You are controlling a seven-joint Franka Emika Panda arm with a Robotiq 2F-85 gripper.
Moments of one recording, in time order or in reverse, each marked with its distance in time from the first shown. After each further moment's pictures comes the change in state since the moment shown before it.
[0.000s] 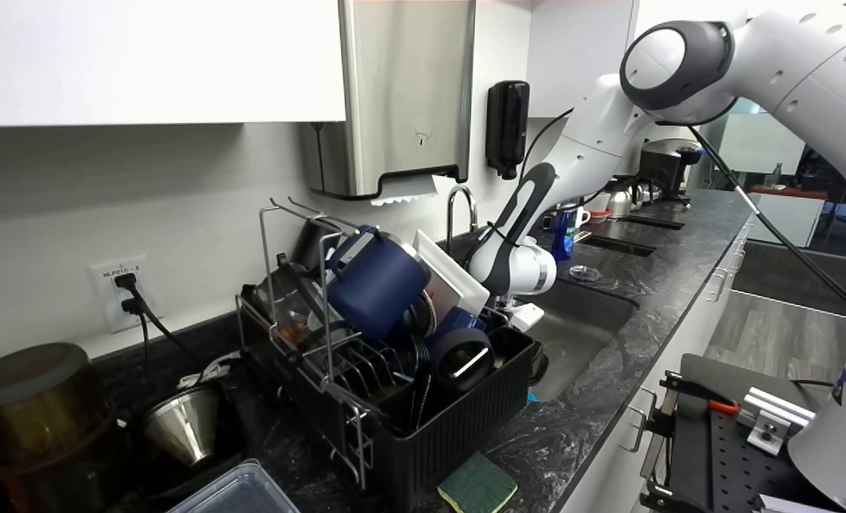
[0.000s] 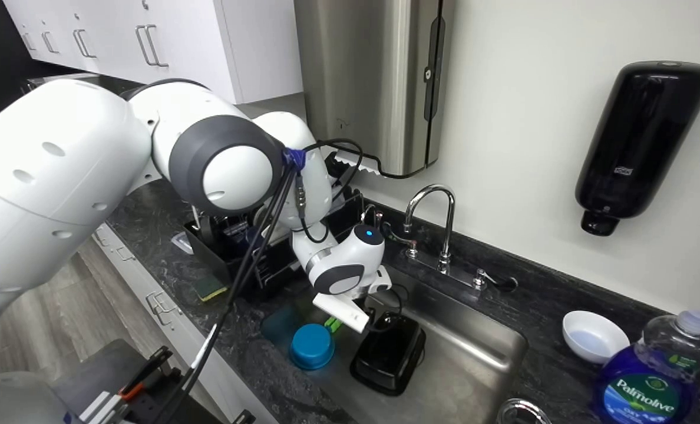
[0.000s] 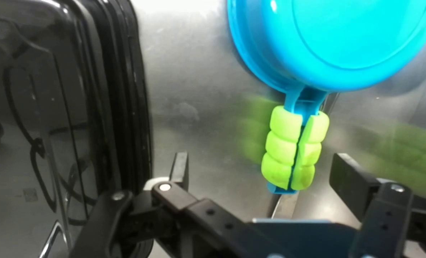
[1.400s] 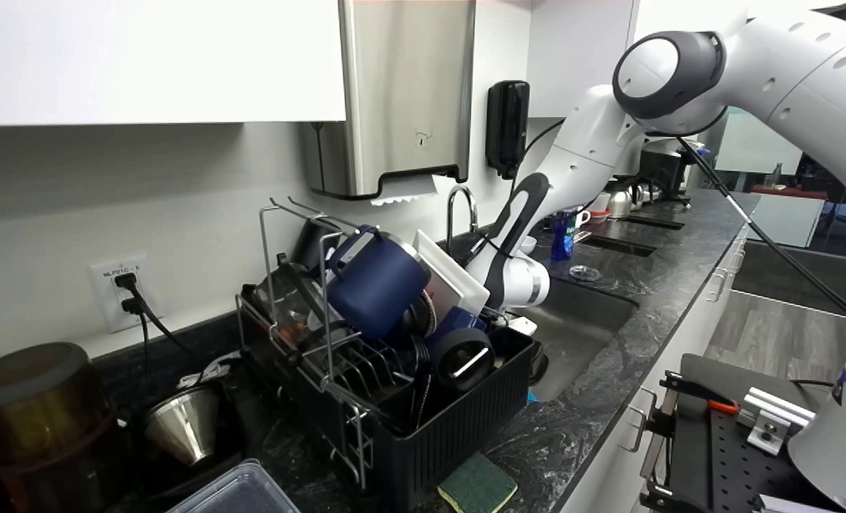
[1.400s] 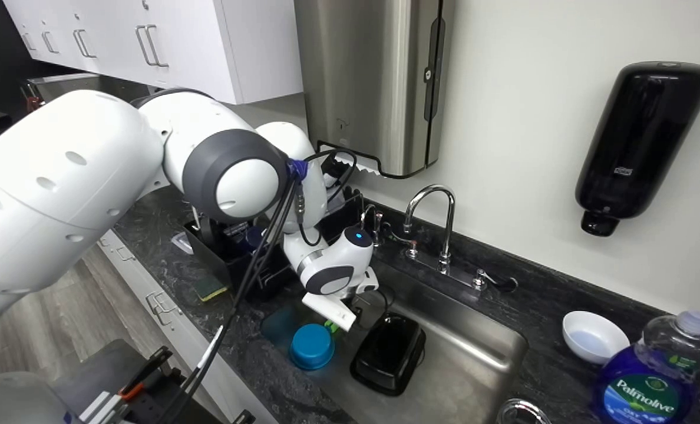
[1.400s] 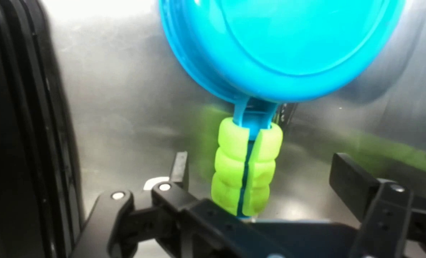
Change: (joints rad) arm 0.023 0.049 0.036 0.016 -0.011 0.002 0.037
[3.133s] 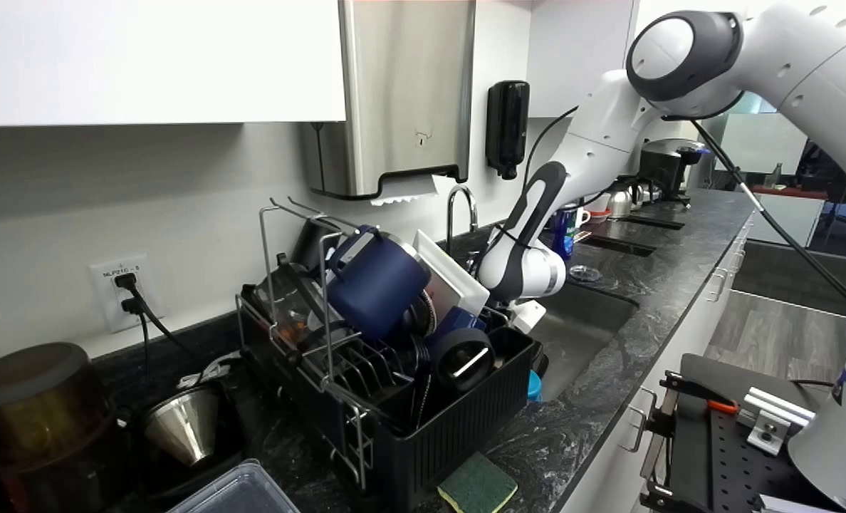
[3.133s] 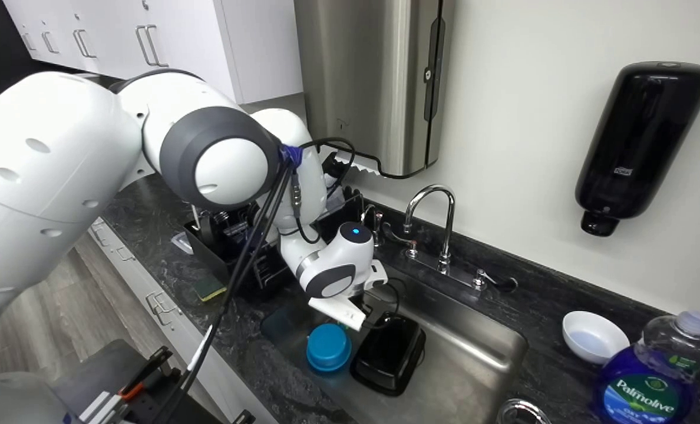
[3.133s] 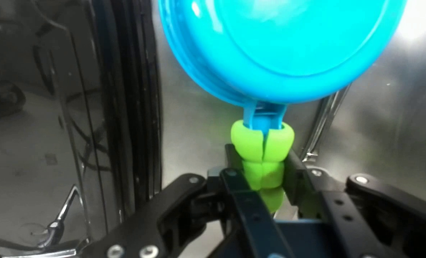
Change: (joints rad) arm -0.047 -0.086 -0.012 -0.105 -0.074 0.160 0.009
